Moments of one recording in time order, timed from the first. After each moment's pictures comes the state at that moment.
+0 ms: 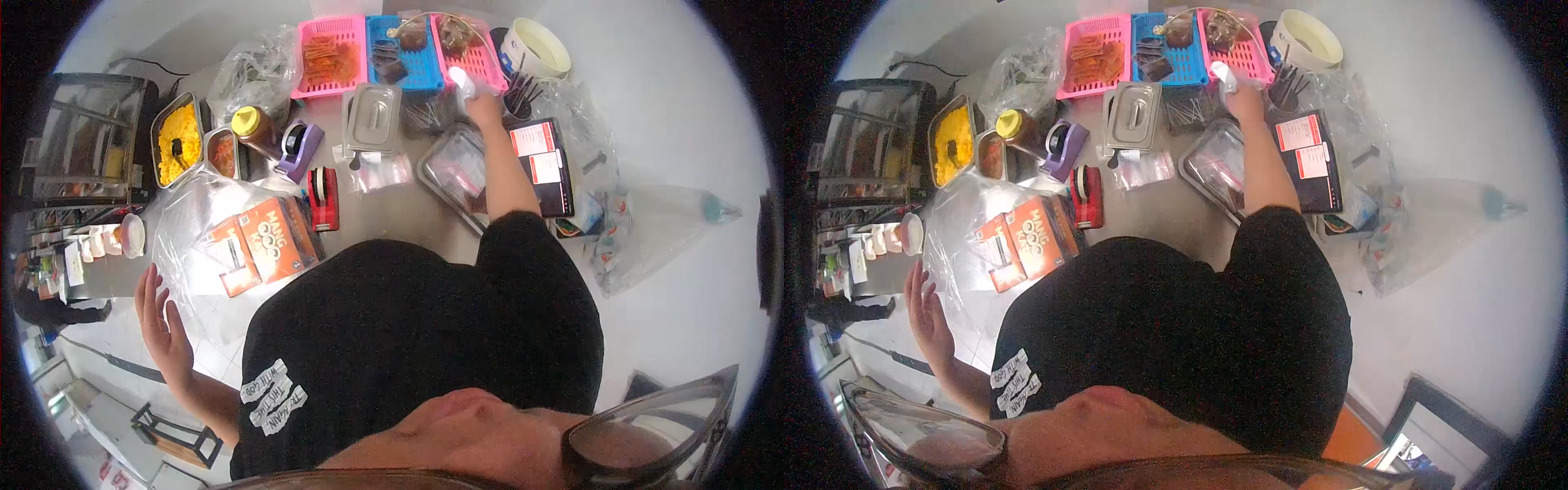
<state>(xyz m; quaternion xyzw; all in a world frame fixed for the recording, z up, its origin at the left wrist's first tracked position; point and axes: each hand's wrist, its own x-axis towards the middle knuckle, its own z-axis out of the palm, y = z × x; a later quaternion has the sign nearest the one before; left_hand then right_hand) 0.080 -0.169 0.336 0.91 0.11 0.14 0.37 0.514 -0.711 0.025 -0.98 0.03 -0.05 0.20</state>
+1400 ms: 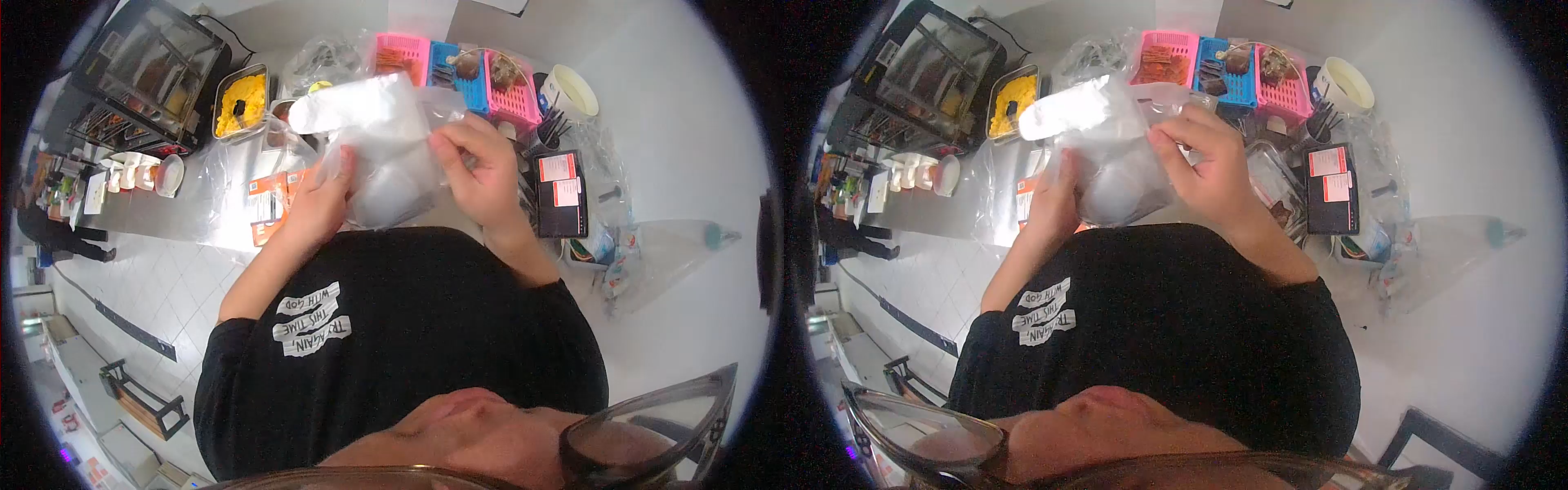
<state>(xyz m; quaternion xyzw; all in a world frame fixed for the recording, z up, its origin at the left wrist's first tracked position) 0.139 -0.314 0.317 0.72 0.12 0.01 0.69 0.220 -0.517 0.351 -0.71 -0.40 -0.19 0.55</state>
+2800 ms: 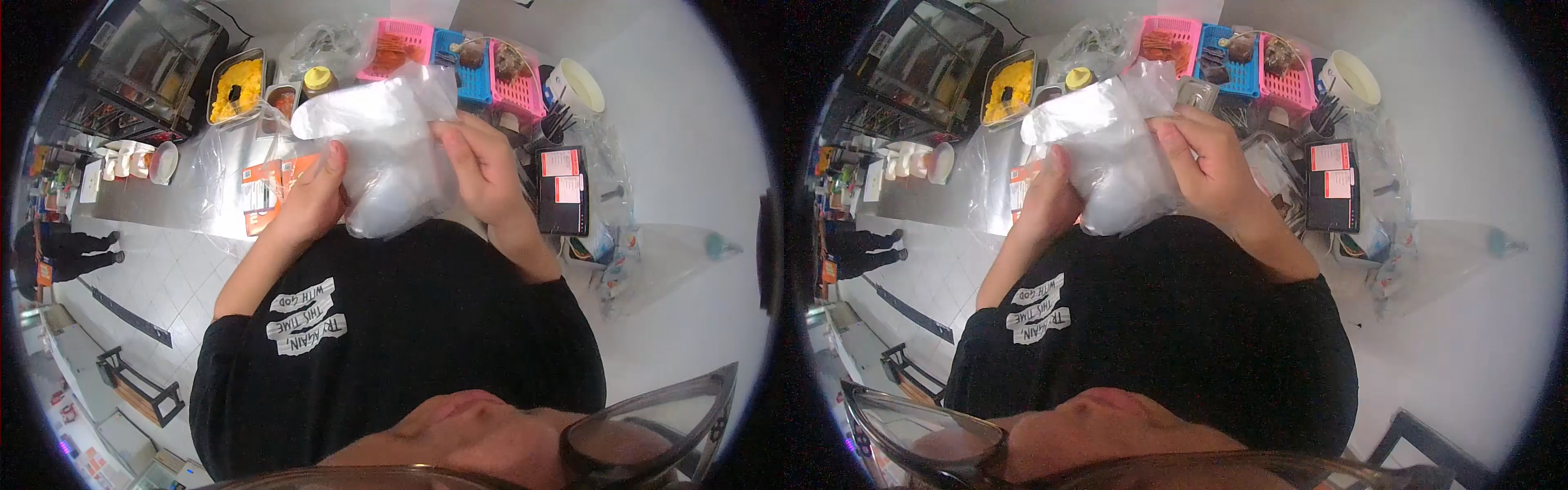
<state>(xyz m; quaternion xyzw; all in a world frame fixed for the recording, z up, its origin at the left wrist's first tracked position) 0.143 -0.311 0.307 0.60 0.04 -0.08 0.80 0.226 -0.523 0.348 -0.71 -0.40 -0.09 0.57</state>
